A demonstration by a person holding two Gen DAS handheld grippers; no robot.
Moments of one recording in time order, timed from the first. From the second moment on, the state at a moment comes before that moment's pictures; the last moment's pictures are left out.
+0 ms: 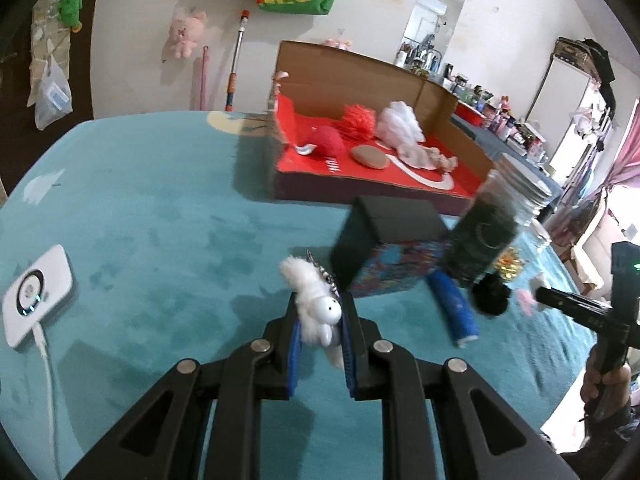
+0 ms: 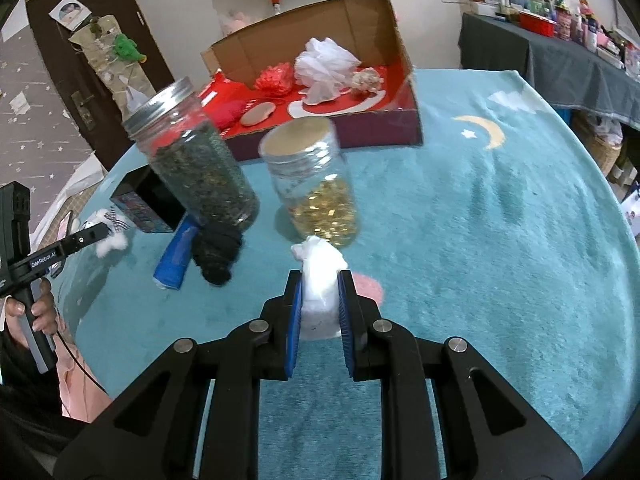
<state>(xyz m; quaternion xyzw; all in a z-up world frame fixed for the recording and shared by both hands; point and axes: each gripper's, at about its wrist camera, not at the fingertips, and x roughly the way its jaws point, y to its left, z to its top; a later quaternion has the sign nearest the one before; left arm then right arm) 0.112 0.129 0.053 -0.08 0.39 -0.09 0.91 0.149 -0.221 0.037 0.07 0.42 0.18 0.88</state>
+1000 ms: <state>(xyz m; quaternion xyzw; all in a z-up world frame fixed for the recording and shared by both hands) 0.202 0.154 0.077 -0.04 0.36 -0.21 0.91 0.243 -0.256 0.060 0.08 0.42 0.23 0.88</state>
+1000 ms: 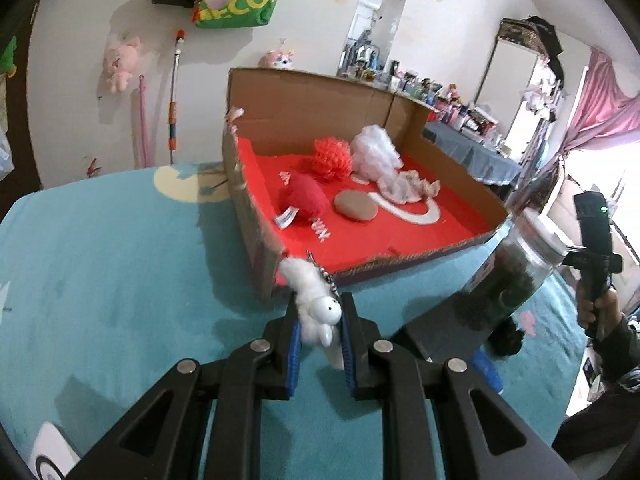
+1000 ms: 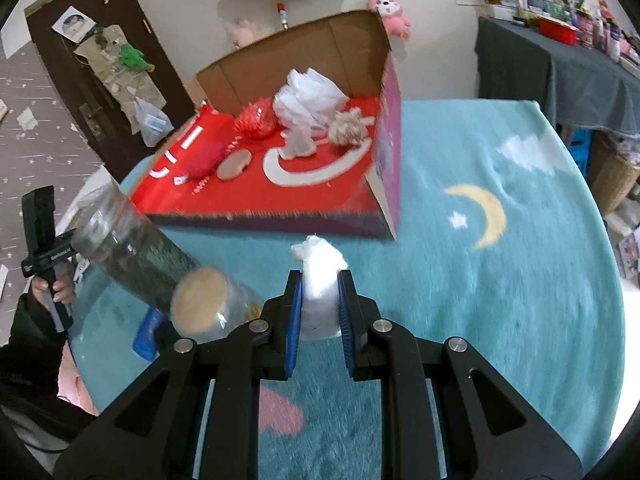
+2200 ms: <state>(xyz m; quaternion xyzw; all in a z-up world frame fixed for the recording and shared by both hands) 0.341 0.077 0.058 -0.06 0.51 -0.18 0.84 0.382 -0.147 0.047 -0.18 0.52 0.15 0.82</state>
